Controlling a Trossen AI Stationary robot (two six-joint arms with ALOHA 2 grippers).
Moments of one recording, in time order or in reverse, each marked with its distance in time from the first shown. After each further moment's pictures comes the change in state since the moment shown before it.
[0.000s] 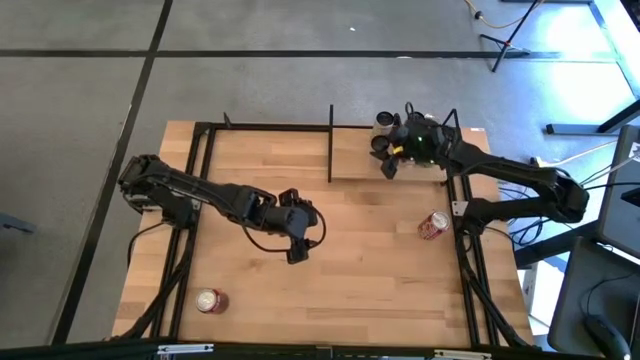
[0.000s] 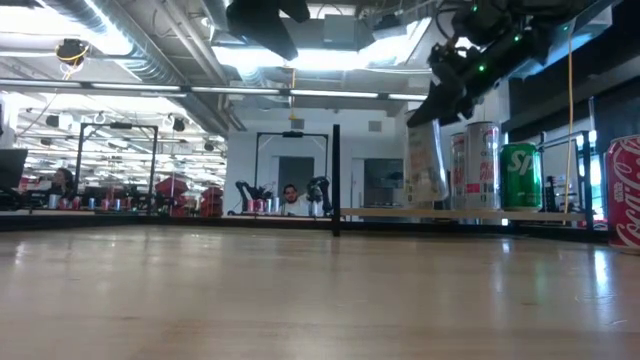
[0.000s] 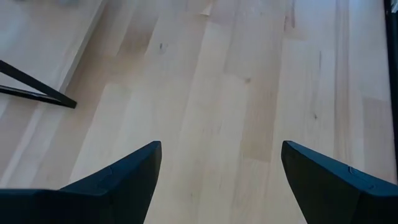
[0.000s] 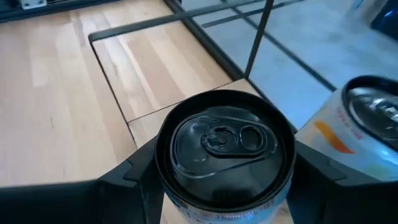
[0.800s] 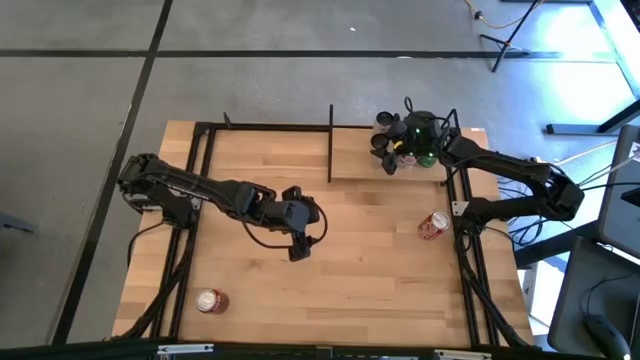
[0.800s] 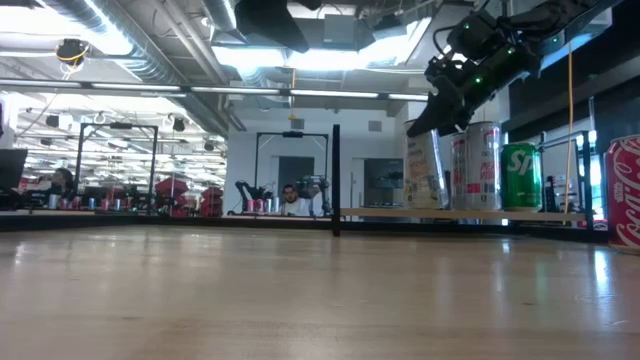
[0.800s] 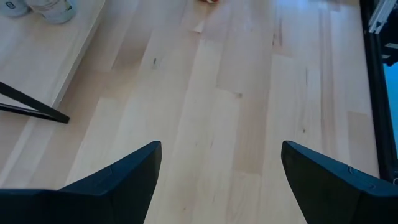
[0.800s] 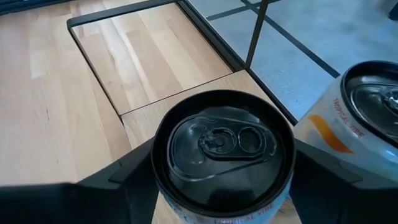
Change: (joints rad) left arm 0.026 -0.008 0.000 0.055 0.034 0.022; right arm -0.095 0.065 0.004 0.007 -0.113 -0.047
